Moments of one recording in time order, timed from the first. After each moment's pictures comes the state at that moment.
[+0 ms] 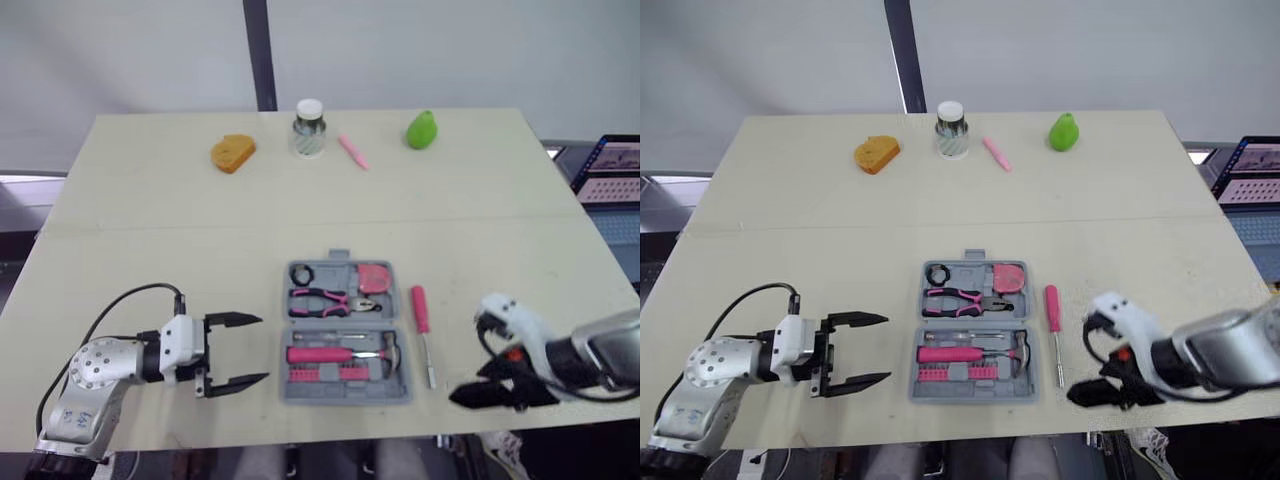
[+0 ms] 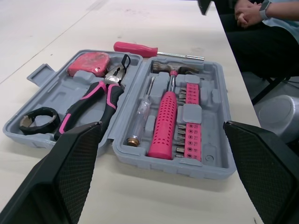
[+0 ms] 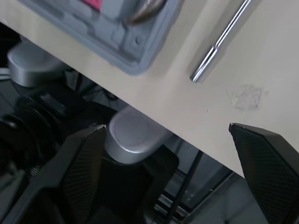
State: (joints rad) left arm 0.05 0.70 0.06 -0.14 -0.43 -0.11 -1.16; right arm -0.05 -1.36 -0.14 -0.56 1.68 1.46 0.04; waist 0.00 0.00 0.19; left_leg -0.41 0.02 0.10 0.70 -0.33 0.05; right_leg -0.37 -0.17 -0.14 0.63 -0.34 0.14
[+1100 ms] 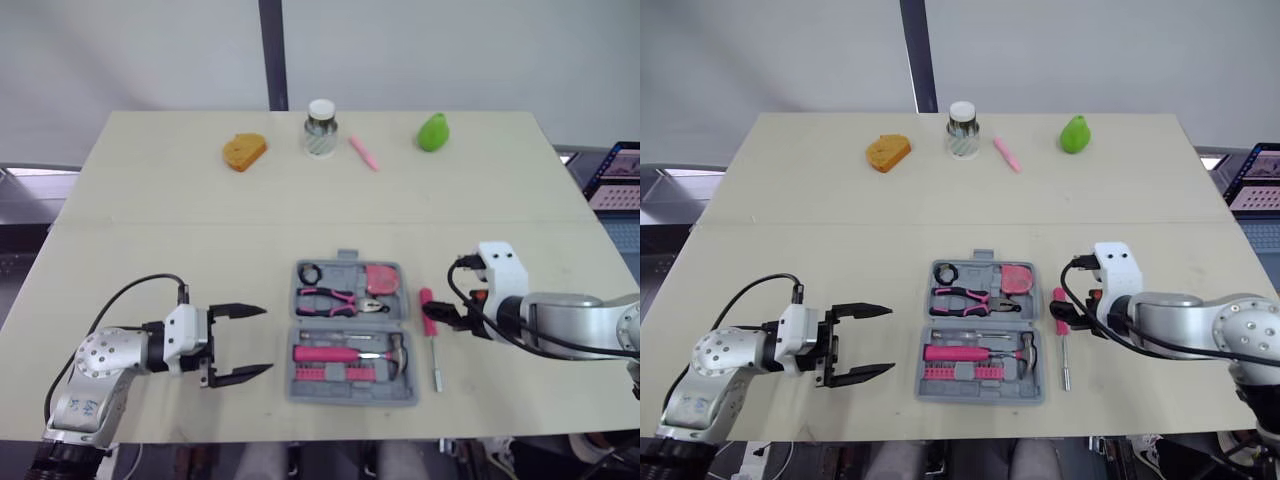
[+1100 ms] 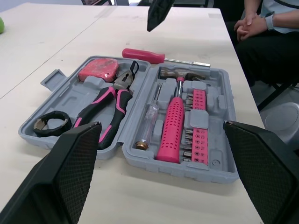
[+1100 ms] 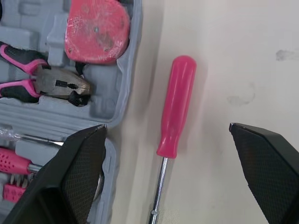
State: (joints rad) left arm 0.01 0.68 0.06 -0.14 -0.43 -0.07 -1.16; right arm -0.37 -1.05 0.07 -0.34 1.89 1.12 -0.76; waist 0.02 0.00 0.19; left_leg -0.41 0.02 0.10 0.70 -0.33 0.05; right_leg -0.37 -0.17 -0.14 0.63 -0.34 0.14
